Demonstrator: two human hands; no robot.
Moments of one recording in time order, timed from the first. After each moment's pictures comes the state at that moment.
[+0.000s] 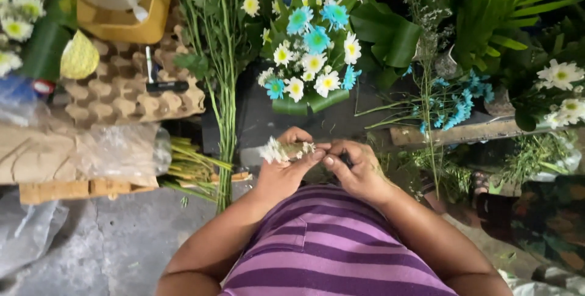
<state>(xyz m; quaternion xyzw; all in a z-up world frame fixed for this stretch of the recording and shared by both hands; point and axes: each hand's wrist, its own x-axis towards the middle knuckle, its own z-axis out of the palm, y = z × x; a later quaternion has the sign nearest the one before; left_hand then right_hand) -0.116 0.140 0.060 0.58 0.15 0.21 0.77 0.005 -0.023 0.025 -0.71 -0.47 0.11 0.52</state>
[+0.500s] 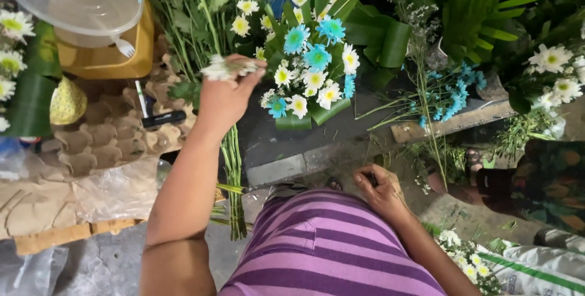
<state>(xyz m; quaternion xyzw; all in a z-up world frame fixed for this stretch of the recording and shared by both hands) -0.033 0.353 0.069 0.85 0.06 0.24 0.46 -0.023 -0.088 -0.039 -0.87 -0.20 0.18 0.42</state>
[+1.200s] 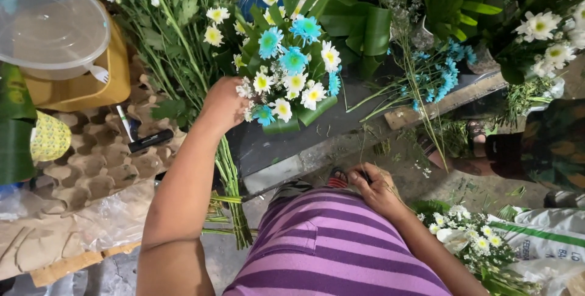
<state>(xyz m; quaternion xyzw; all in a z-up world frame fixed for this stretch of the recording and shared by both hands) -0.001 0.367 0.002 0.73 0.20 -0.07 0.65 -0.042 -0.085 -0.047 -0.85 -0.17 0.21 0.45</state>
